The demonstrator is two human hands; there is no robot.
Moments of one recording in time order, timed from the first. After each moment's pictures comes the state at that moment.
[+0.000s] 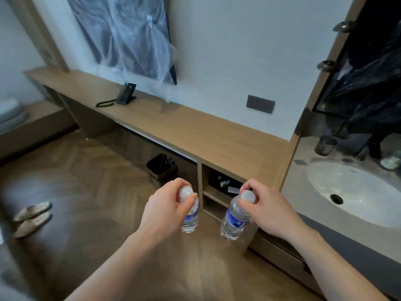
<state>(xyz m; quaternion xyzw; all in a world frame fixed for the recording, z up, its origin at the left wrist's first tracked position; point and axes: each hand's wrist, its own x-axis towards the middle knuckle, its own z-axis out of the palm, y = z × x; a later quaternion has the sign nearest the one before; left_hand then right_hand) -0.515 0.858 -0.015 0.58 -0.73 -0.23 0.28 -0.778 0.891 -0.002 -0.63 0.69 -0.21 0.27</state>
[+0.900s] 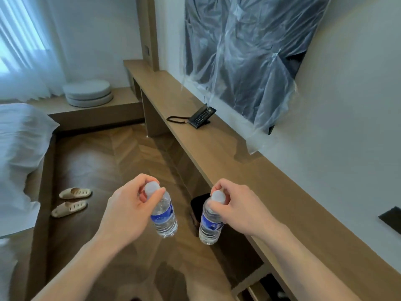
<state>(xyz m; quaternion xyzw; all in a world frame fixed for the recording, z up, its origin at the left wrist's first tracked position) -0.248 0.500 0.007 0.74 -0.51 -0.14 0.41 -0.493 0.392 0.026 -0.81 0.49 -0.11 0.30</state>
